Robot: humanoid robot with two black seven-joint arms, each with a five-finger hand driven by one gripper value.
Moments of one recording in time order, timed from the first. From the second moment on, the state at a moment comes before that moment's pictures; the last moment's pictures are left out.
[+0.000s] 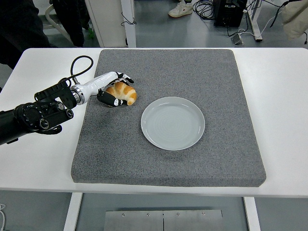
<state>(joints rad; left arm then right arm) -1.16 0.28 0.34 -0.67 0.65 0.18 -0.40 -0.09 0.00 0.01 0.07 -0.11 0.02 0.41</state>
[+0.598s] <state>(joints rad) -1.24 0.28 0.34 -0.67 0.65 0.18 -0.45 -0.09 0.00 0.00 0.07 -0.11 0.02 0.41</state>
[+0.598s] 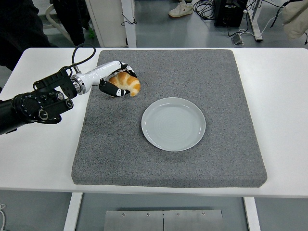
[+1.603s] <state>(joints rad) -1.67 0.20 0.32 -0.67 0.64 0.08 -0.43 -0.09 0.00 0.00 0.07 -0.11 0.02 0.41</state>
